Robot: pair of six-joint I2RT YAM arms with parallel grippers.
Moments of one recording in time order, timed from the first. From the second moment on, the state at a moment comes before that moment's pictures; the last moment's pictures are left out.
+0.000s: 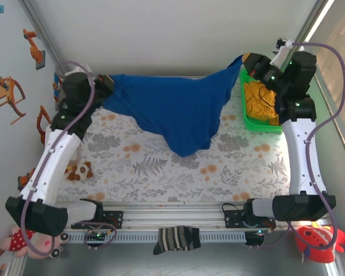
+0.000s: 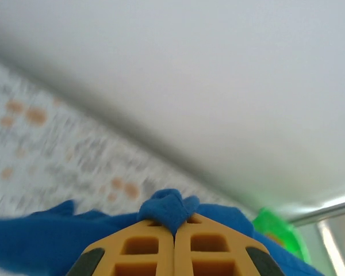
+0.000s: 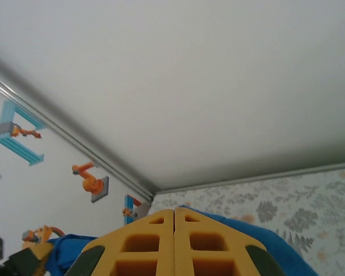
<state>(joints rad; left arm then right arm) -0.26 1.22 1.39 -0.38 -0.01 -0.75 -0.01 1.33 1.63 -0.34 -0.59 0.68</state>
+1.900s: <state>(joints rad) -0.07 1.64 1.27 -0.08 0.19 -0.90 0.00 2.03 1.96 -0.26 -0.63 0.71</state>
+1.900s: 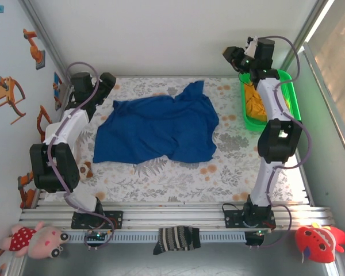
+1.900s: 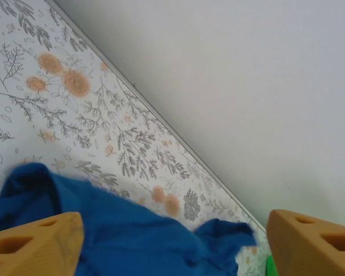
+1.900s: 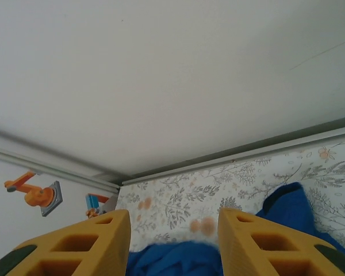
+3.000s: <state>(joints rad) -0.17 0.89 0.56 -0.56 0.11 -0.90 0.42 1.36 0.56 -0.19 -0.32 0.68</state>
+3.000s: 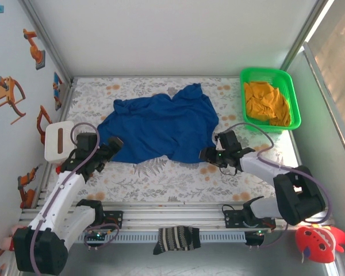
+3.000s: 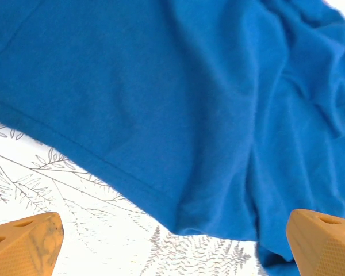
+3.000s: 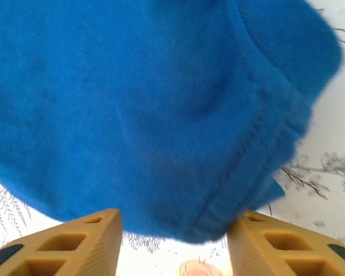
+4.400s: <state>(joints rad) -0.27 0.93 0.59 -0.55 -0.02 -0.87 0.32 1.03 0.68 -0.62 -0.30 0.48</state>
